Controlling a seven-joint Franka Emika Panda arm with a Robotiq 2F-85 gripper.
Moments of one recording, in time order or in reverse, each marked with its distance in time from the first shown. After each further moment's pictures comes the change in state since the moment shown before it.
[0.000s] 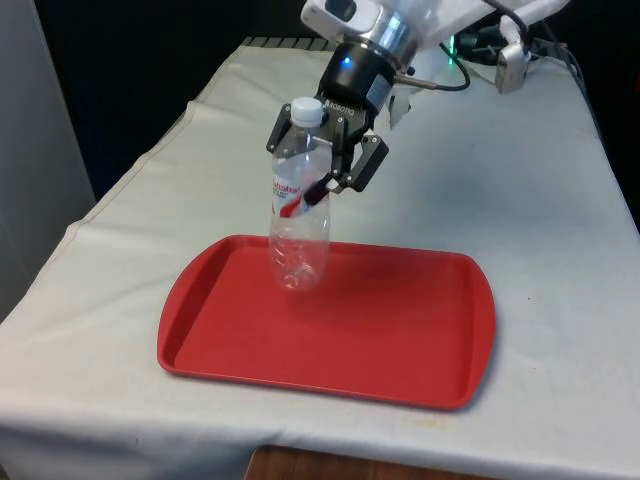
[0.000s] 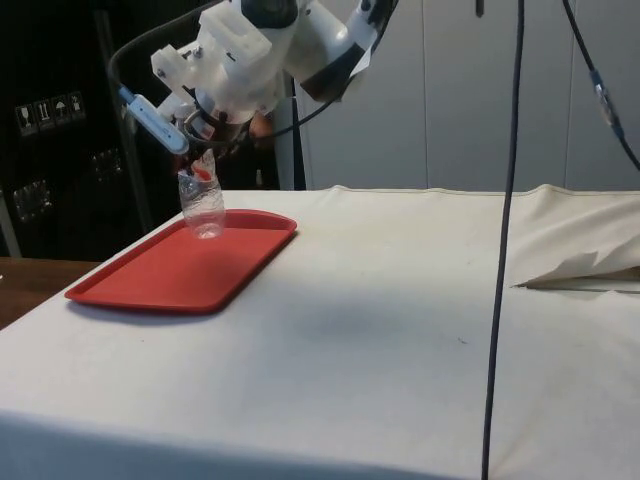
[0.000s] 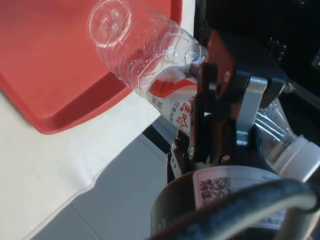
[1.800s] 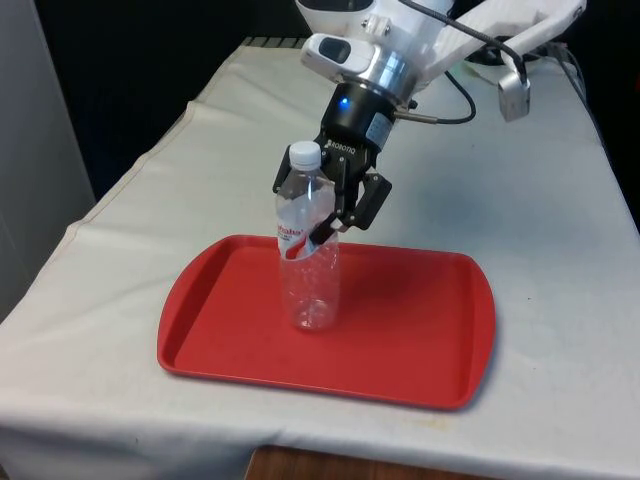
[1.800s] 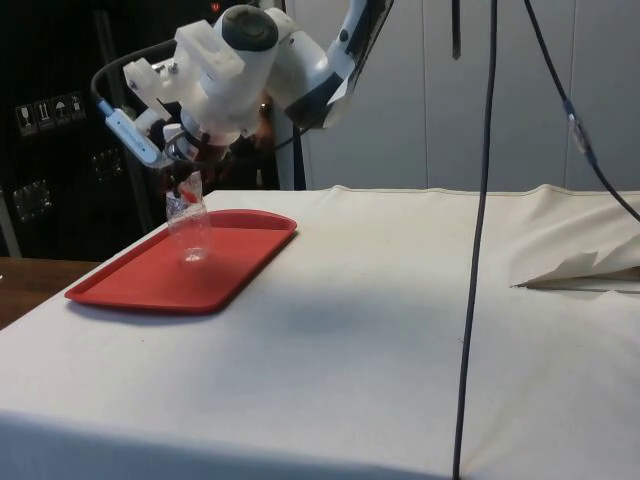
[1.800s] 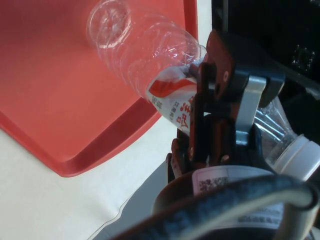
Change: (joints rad) arm 0.004 0.123 -0.005 0.105 0.128 0.041 -0.010
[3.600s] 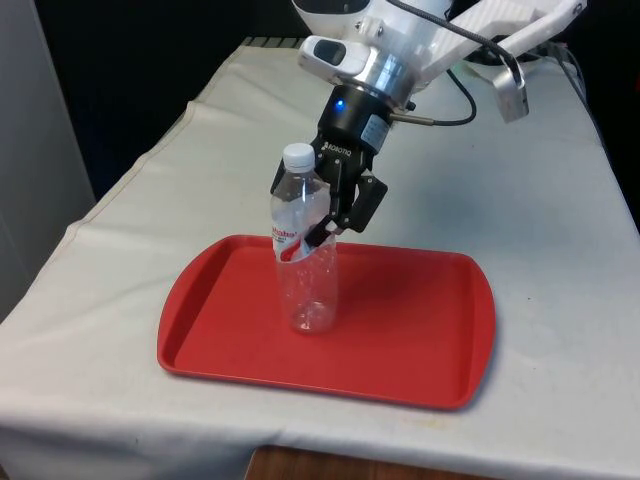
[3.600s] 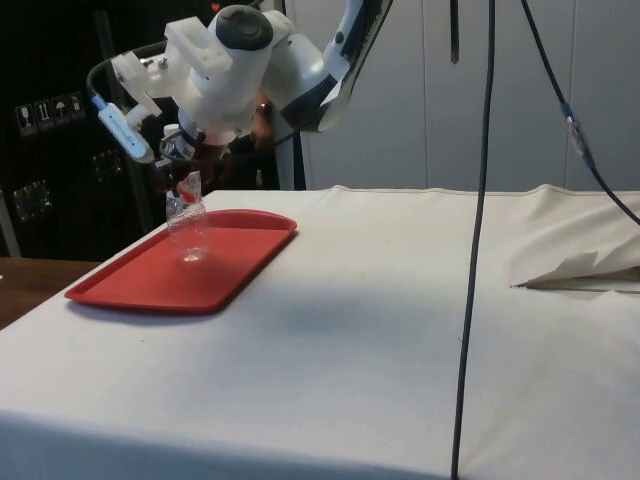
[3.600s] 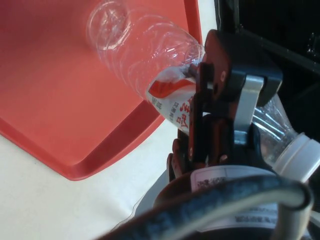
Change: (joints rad) arm 0.001 0.010 -0.003 0.009 0.074 -0.009 -0.022
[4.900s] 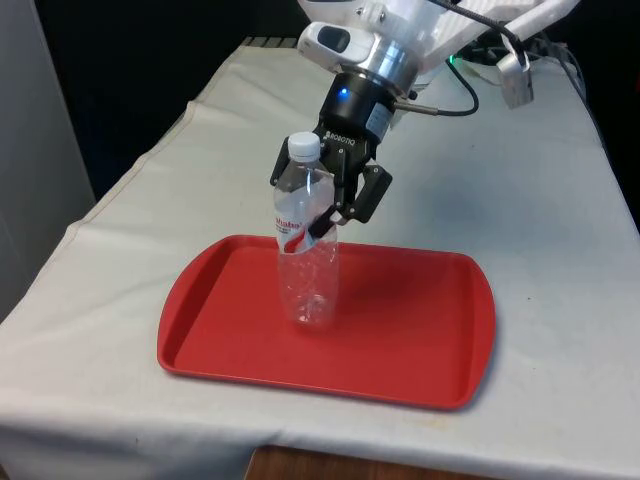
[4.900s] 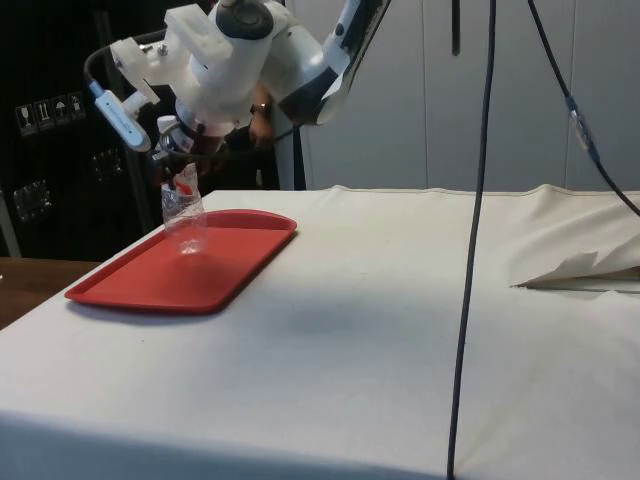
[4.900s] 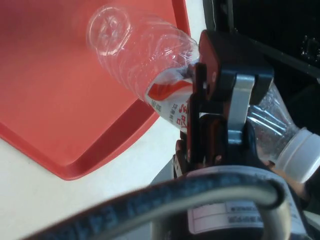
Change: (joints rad) arm 0.001 -0.023 0.000 -0.007 0.000 0.012 -0.073
